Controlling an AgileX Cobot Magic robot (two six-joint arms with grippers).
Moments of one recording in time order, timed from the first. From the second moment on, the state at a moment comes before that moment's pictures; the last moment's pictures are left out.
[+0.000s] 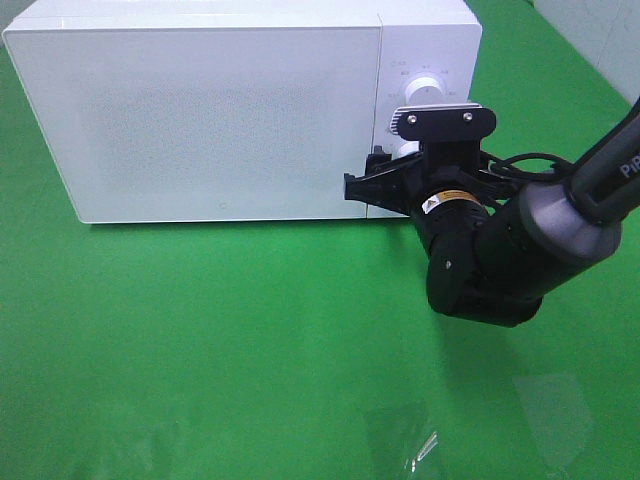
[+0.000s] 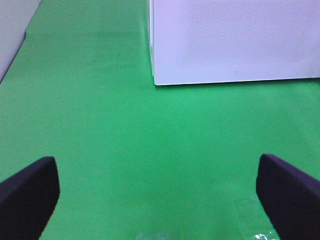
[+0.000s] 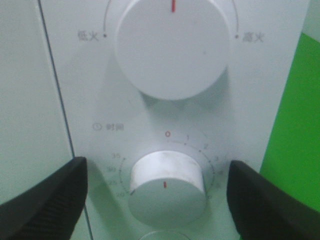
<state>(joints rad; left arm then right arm) 0.03 0.00 -0.50 -0.14 1.04 0.11 0.64 2.09 -0.80 0.67 -1.17 -0.24</state>
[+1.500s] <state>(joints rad) 0.03 0.00 -0.50 -0.15 1.04 0.11 0.63 2.10 -0.80 0.66 -1.16 0.06</state>
